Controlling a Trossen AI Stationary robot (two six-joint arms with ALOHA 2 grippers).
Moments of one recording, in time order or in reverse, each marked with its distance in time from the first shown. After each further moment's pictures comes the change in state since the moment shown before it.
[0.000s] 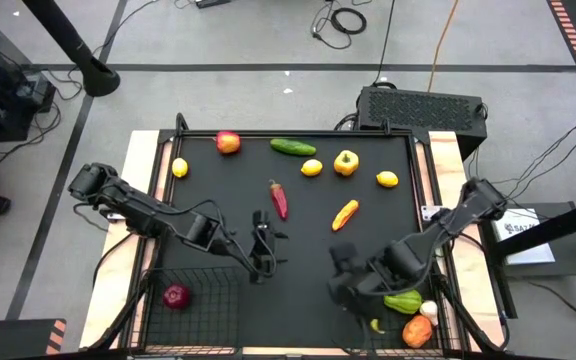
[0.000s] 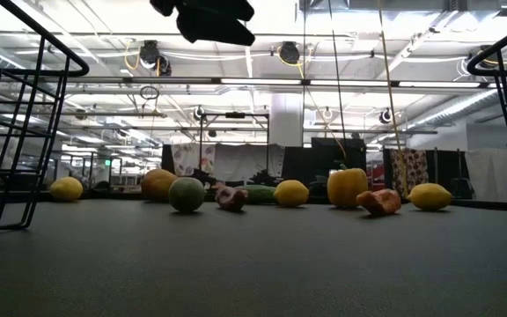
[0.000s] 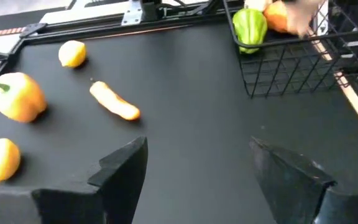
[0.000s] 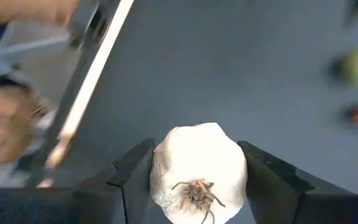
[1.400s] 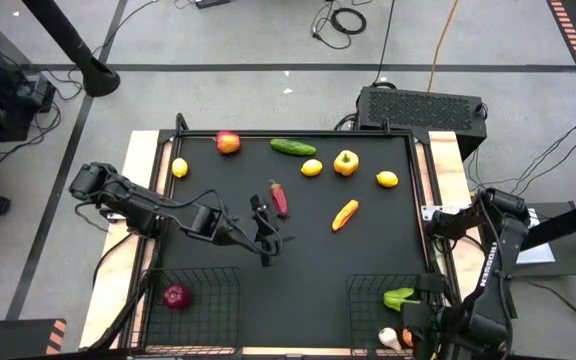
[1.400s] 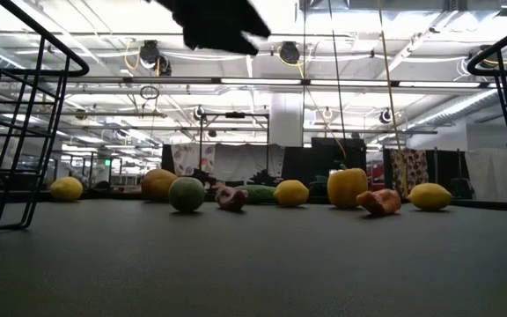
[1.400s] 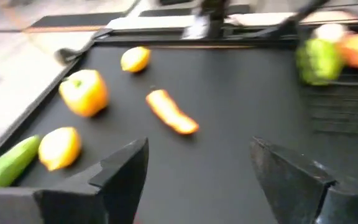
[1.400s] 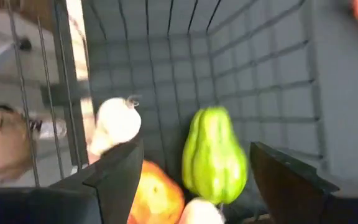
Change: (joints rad) left arm 0.091 0.000 0.001 0.048 -0.142 -0.066; right arm 0.560 -0.026 -0.167 -0.260 0.232 1.076
